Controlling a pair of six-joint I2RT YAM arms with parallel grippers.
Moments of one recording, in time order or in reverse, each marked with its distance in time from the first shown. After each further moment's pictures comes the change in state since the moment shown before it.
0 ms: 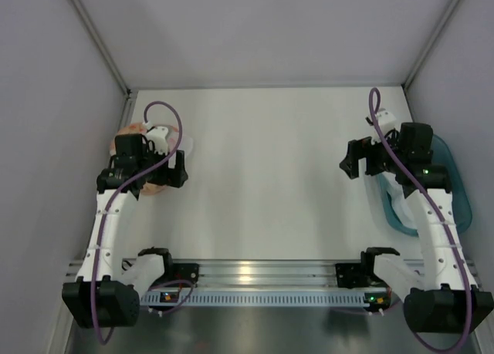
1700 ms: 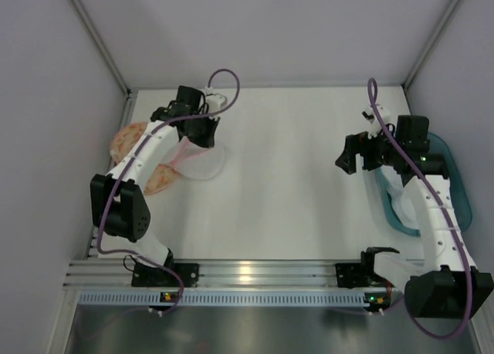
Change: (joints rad) left arm -0.287 0.671 0.499 0.018 -0.097 0.039; right arm 0.000 0.098 0.054 -0.026 -0.075 0.004
